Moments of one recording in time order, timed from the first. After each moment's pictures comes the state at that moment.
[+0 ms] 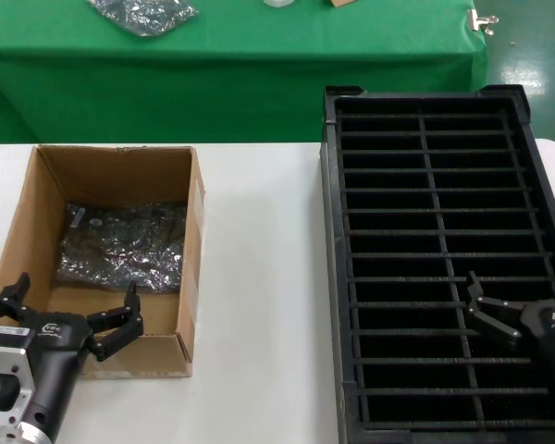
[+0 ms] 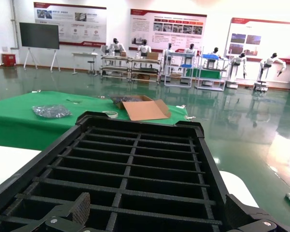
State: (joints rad) left arm -0.01 -0.30 1.60 -1.61 -1.75 0.02 0.01; right arm 0.01 0.31 -1.60 1.60 1.79 -0.03 0.00
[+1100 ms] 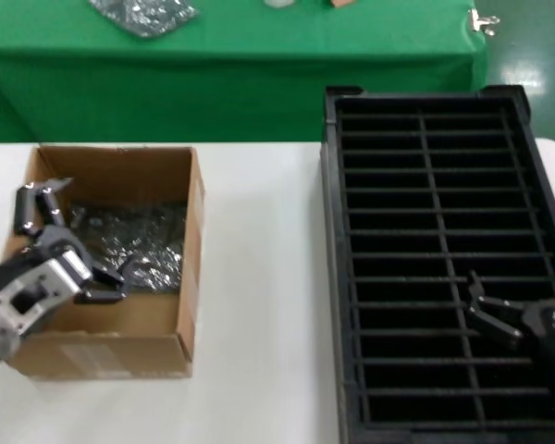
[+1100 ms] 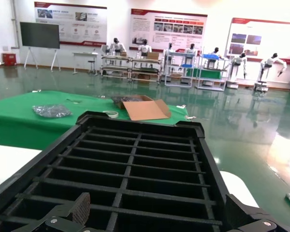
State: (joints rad) left arm -0.39 -0.65 1.85 -1.41 -1.44 0.24 0.11; right arm 0.01 0.31 -1.60 1.60 1.79 -0.03 0.00
